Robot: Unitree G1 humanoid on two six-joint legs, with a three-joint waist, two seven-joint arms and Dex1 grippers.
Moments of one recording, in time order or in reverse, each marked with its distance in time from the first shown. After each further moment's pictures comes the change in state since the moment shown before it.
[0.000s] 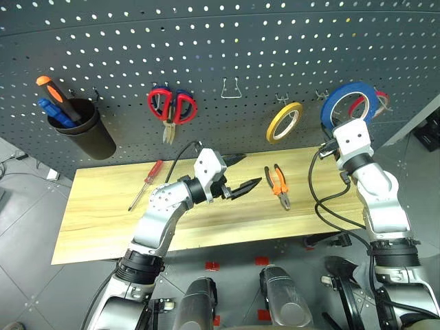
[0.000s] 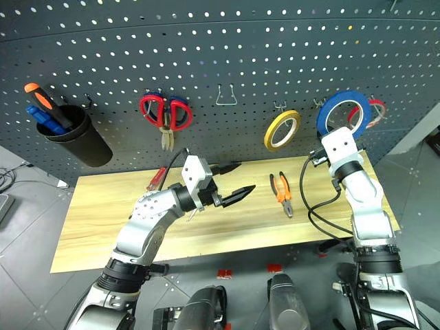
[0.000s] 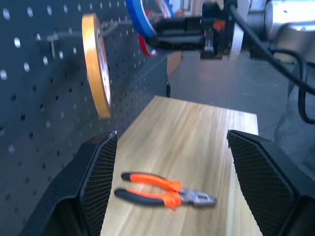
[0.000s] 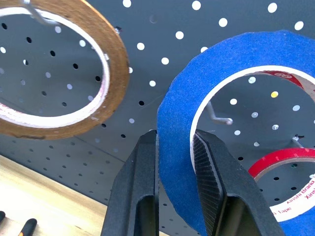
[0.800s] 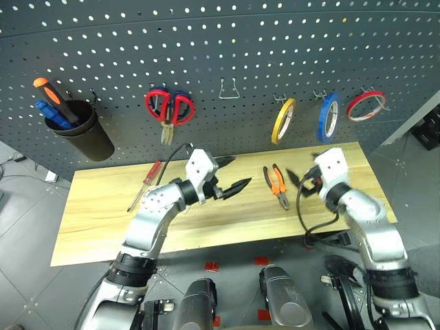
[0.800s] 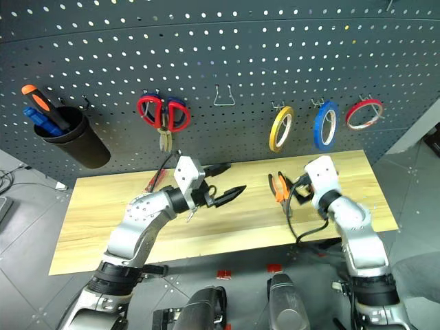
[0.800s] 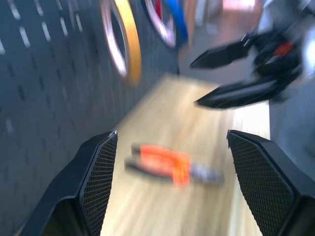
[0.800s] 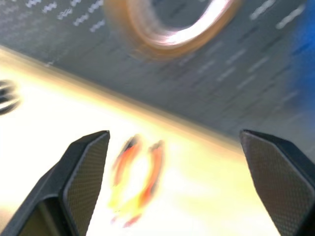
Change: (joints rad) left arm 0.070 0.095 0.021 -0.010 0.004 0.063 0.007; right arm 0.252 0.091 0.123 -0.425 0.161 0.566 0.113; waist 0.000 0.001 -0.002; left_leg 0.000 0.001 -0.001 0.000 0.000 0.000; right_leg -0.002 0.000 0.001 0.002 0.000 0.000
